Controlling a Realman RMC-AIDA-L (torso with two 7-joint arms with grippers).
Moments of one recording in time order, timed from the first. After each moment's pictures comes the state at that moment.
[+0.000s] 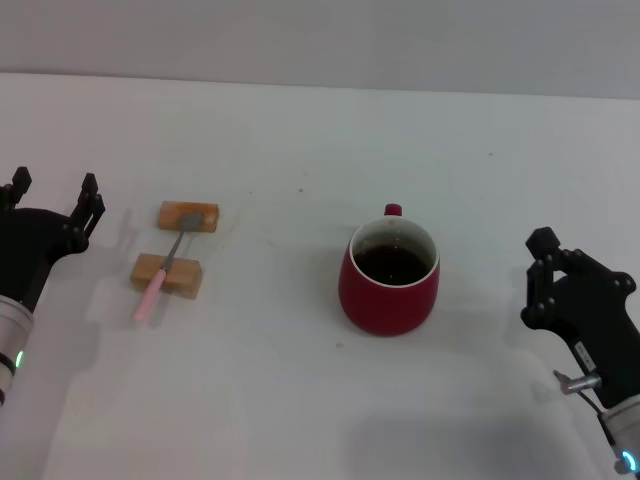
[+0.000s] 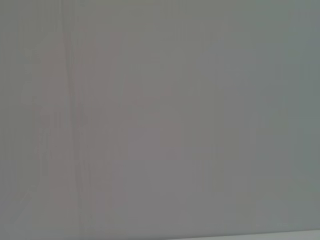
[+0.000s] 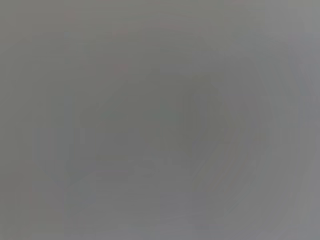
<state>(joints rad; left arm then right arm) -0.31 -2.07 -0.81 -0.28 2.23 1.09 0.03 0.28 2.08 -0.05 0.46 -1.63 -1.45 -0.03</state>
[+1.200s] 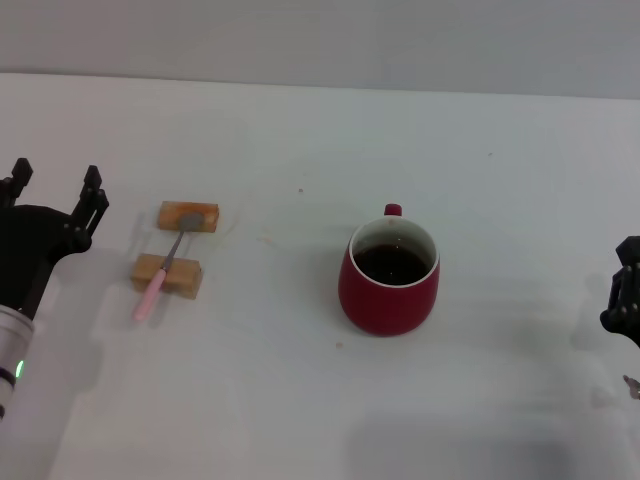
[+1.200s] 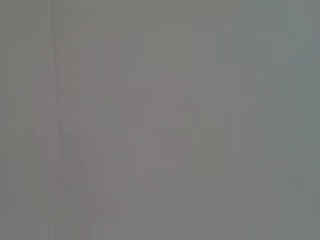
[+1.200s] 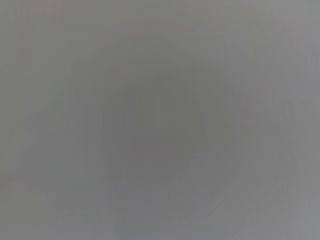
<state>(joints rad) -0.27 -2.07 -0.76 -0.32 2.23 1.19 0.04 0.18 2.08 0.06 0.42 -1.62 -1.50 0.01</state>
